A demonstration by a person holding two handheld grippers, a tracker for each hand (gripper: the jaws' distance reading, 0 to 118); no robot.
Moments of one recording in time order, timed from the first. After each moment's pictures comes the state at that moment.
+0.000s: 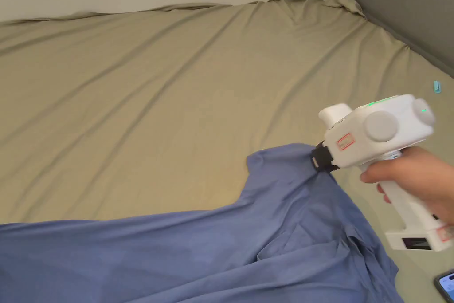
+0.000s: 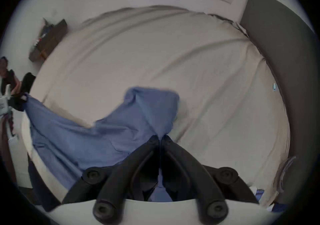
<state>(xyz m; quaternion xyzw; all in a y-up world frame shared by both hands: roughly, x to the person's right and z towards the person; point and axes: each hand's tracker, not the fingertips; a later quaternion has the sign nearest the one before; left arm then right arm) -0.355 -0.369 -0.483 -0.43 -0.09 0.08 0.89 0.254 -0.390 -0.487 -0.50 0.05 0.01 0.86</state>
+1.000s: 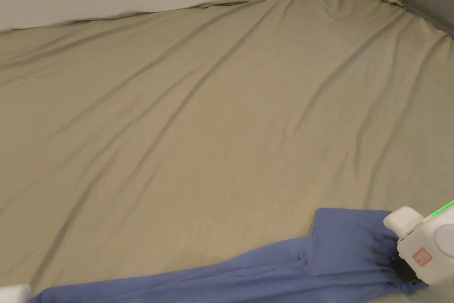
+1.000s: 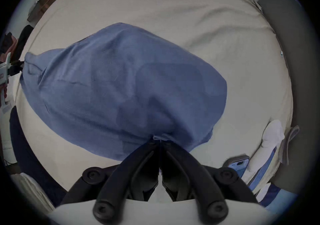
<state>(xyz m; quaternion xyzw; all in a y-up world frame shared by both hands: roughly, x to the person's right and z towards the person) -0.355 -0.480 -0.369 -0.52 -0.04 -0.09 0.85 0.232 -0.489 -0.340 -0.66 0.05 0.09 0.75</state>
